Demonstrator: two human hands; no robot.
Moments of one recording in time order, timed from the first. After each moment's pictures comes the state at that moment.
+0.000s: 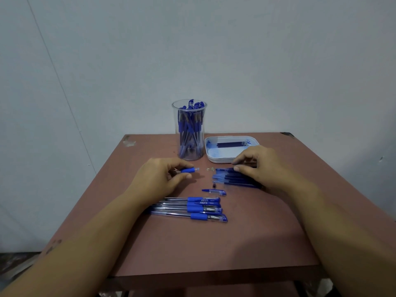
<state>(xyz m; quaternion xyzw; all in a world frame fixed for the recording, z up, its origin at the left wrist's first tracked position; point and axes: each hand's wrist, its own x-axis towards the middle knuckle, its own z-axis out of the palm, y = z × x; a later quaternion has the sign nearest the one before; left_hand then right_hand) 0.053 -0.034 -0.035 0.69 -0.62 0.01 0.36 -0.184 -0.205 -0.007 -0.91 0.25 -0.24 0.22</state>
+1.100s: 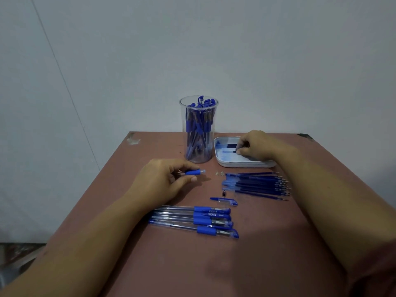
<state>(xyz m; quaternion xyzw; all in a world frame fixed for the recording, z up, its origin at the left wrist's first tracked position) 0.061 -0.039 -0.036 0.68 -0.63 0.01 0.37 -0.110 -0.288 0.004 -0.93 0.33 -0.08 0.16</state>
